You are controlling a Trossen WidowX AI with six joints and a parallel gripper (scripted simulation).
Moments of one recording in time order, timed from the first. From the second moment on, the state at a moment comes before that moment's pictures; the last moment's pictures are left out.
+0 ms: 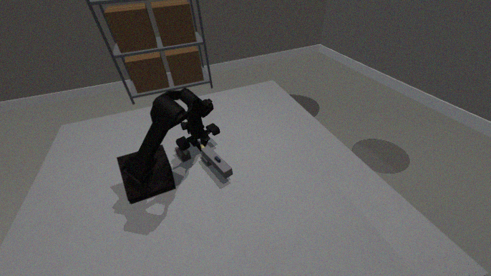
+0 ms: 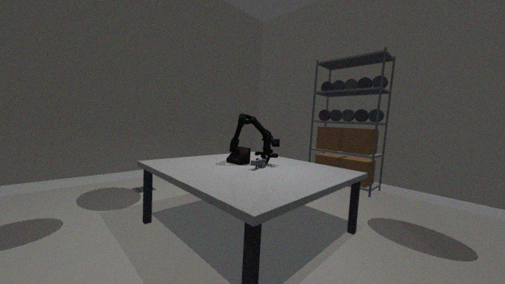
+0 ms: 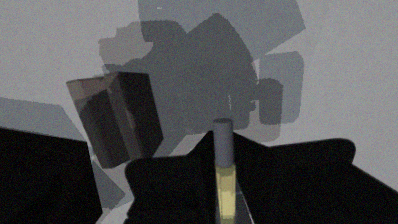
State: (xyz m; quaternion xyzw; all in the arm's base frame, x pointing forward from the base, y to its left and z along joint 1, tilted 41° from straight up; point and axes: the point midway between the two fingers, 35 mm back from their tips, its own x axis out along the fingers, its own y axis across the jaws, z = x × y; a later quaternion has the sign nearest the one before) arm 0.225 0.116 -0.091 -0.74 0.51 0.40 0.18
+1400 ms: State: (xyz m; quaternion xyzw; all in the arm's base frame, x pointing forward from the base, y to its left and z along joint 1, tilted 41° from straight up) arm 0.213 0.130 -0.102 -0.74 0.51 0.40 0.17
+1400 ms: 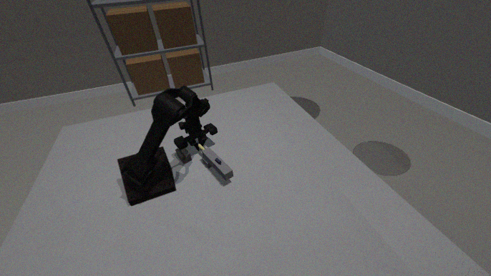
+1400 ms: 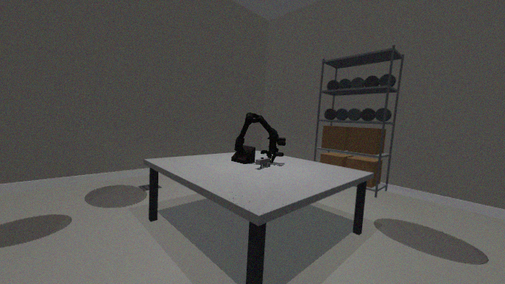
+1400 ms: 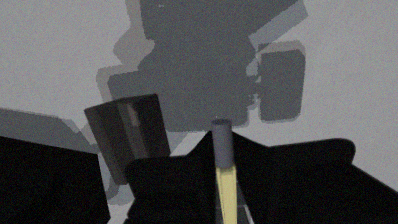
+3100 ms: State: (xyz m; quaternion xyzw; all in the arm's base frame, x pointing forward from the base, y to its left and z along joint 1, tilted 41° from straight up) arm 0.193 0.166 -0.127 -0.75 0.51 0.40 0.17
